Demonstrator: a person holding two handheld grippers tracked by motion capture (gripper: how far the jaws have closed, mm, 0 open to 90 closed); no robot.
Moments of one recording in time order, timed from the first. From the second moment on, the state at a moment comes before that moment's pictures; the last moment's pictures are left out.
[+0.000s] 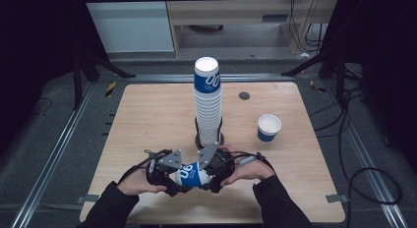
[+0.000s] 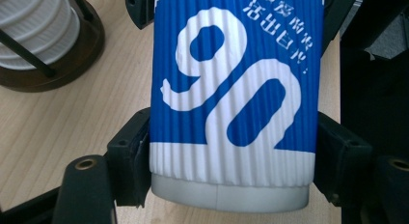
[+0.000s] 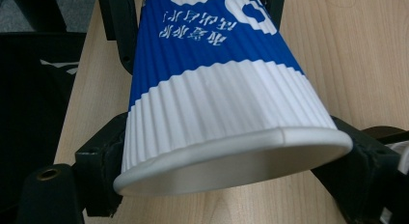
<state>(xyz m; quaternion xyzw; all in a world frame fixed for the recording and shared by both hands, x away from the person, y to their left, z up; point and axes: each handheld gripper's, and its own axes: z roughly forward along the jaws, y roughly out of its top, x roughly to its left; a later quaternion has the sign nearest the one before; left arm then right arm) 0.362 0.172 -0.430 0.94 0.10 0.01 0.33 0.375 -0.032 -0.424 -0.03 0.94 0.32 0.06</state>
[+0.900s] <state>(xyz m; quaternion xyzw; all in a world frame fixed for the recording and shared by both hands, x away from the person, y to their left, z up) 0.371 0.192 -0.422 0.92 0.12 0.02 0.37 0.380 -0.069 -0.395 0.04 0.89 0.45 0.07</state>
